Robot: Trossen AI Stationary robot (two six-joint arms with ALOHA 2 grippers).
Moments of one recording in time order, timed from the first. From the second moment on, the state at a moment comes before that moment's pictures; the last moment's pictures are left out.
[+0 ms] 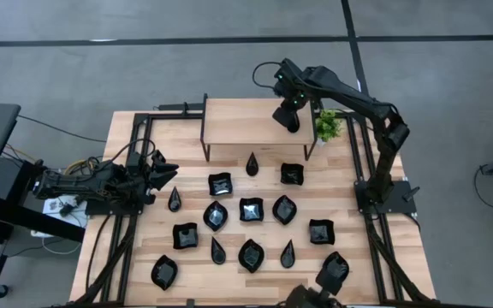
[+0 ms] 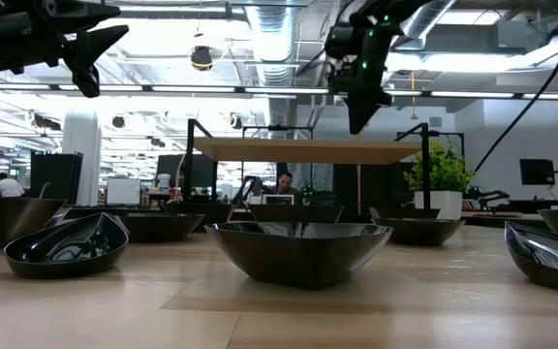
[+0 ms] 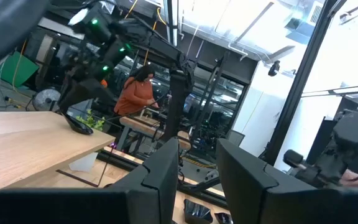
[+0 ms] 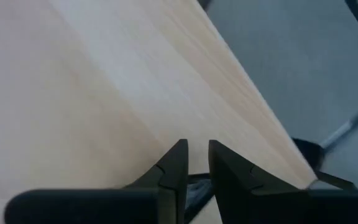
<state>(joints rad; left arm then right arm) -0.08 0.03 0.01 0.37 -0.16 -0.31 -0.67 1.79 1.78 -1.13 0.11 -0.09</state>
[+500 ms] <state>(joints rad) -0.08 0.03 0.01 0.37 -0.16 -0.31 -0.31 1.60 1.76 -1.29 -0.29 0.13</state>
